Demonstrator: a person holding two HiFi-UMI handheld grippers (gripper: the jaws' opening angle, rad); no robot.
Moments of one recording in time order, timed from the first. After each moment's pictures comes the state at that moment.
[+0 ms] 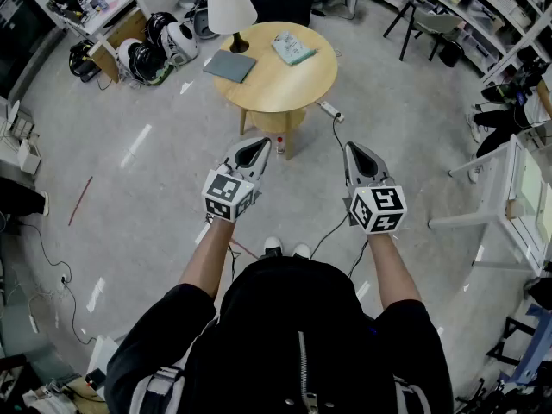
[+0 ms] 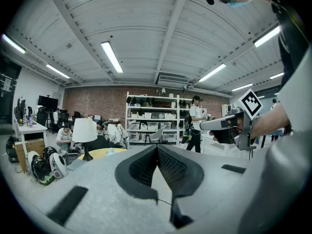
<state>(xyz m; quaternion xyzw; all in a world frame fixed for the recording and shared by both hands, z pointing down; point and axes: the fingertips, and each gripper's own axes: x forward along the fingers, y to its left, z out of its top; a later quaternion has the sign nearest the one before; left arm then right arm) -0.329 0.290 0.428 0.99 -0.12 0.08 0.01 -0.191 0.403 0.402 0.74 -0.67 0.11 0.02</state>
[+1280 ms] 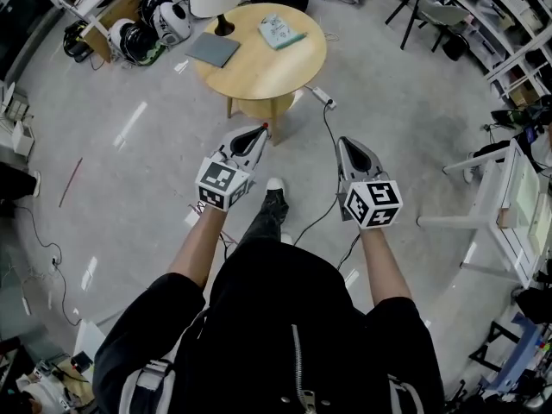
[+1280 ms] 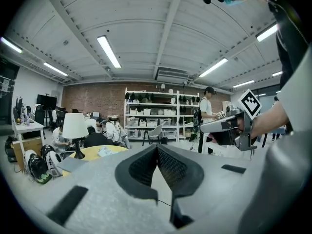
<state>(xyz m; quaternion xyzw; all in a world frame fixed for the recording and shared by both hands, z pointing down) -0.234 0.303 0.453 0.99 -0.12 0.09 0.01 -0.104 0.412 0.441 0.72 -0.68 0.15 0.01</state>
